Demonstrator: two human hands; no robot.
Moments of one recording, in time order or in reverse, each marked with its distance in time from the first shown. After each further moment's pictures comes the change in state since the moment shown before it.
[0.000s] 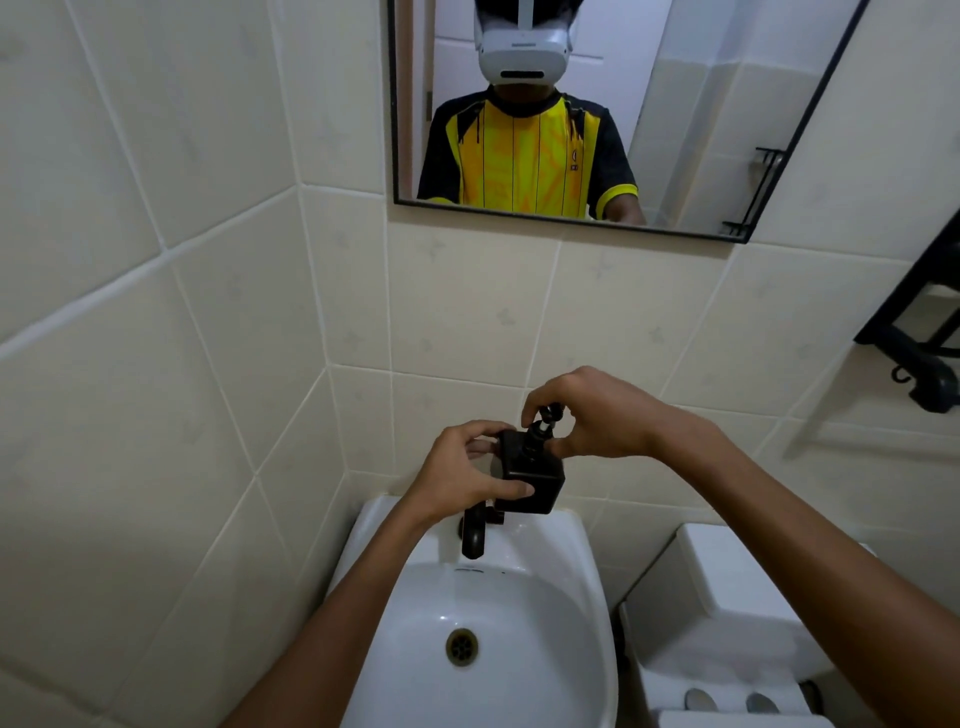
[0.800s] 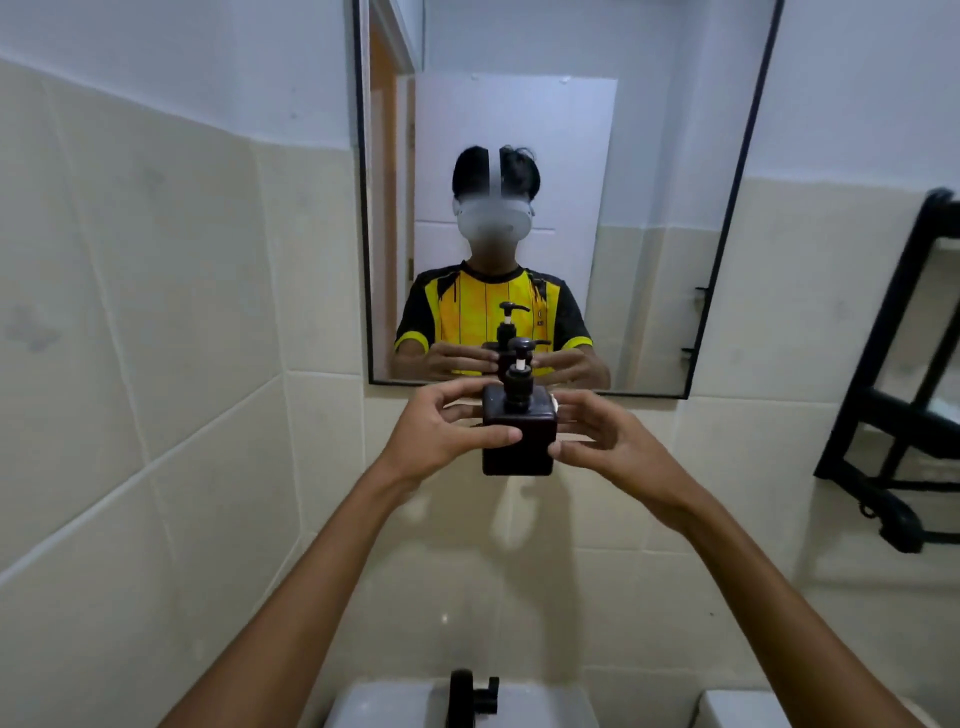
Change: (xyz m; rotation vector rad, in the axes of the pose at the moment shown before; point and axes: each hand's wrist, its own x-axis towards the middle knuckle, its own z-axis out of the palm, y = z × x) left_hand 0.084 0.173 -0.079 -0.179 0.049 0.326; right_hand -0.005 0.040 -0.085 0.955 0.500 0.004
